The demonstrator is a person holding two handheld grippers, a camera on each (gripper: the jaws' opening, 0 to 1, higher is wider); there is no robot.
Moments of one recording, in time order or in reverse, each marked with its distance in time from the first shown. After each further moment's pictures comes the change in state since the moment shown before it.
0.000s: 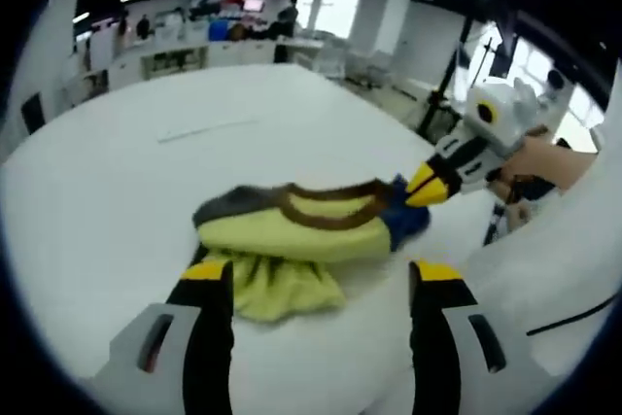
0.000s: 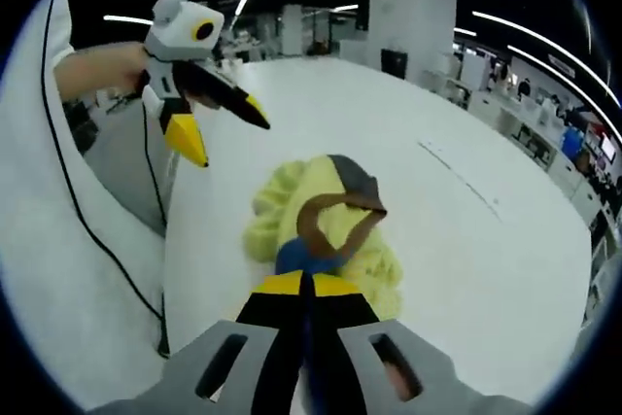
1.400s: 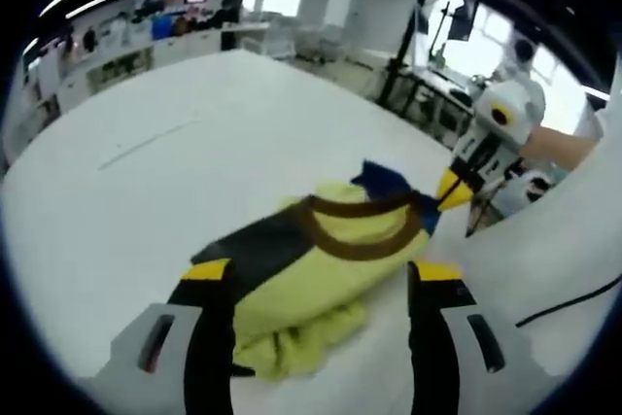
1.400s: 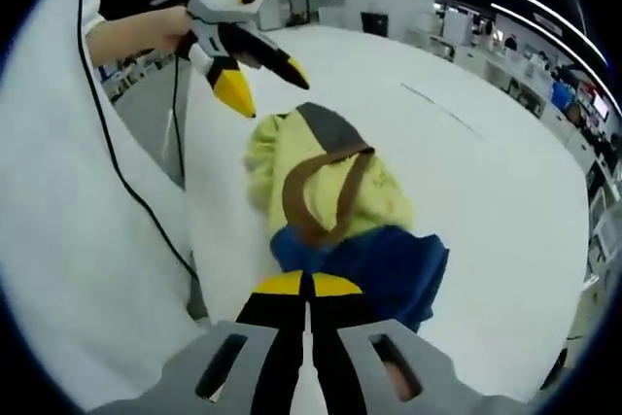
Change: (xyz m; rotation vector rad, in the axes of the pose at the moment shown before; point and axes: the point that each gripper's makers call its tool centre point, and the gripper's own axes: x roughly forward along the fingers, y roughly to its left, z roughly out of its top) left arm 0.054 -0.032 0.011 0.147 0.103 -0.161; right arm -0.058 0.020 -0.081 0.131 0.143 -0.027
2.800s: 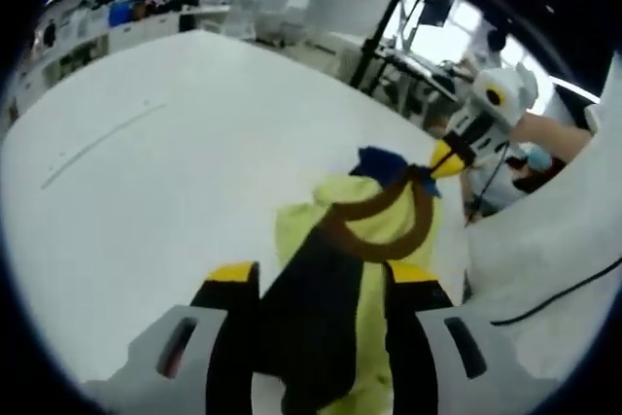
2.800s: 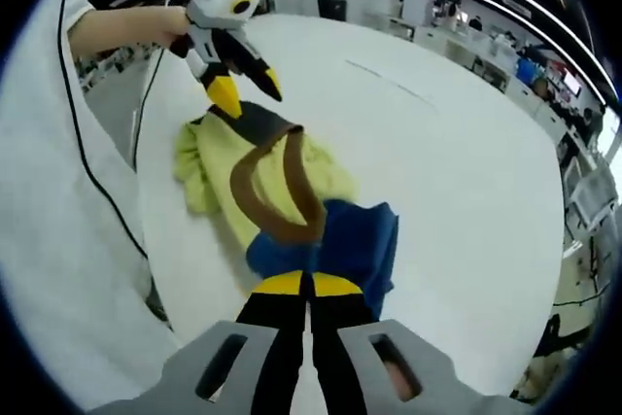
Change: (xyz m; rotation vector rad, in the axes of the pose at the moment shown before) left arm 0.067 0.019 0.010 0.036 0.082 -0.204; right arm -0.011 -0.056 -0.029 0.081 0.059 -0.135
